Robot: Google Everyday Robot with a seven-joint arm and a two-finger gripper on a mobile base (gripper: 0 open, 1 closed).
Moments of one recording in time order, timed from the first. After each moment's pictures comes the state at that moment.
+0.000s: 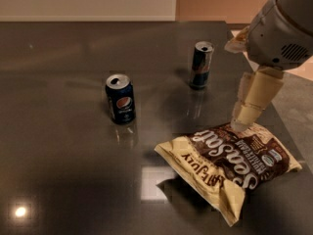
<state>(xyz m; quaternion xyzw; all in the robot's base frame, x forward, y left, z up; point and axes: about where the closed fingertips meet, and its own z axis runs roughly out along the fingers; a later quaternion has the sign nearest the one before) 0.442 -0.144 0.974 -0.66 0.73 0.03 0.19</state>
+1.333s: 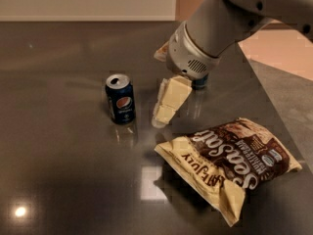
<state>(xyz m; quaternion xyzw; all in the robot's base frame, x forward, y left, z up) 0.487 -0.007 0.932 -0.69 0.67 0.13 0.26</state>
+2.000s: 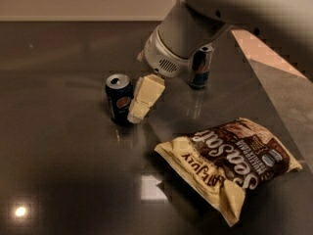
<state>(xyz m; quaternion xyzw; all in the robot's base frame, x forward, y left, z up) 0.512 0.038 0.914 -0.67 0.68 0.15 0.26</state>
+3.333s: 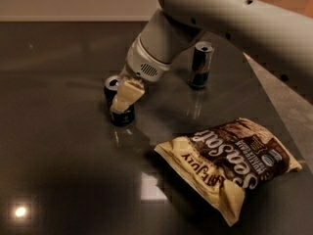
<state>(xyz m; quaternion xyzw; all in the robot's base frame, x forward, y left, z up) 0.514 0.078 0.897 -0.66 0.68 0.18 0.24</state>
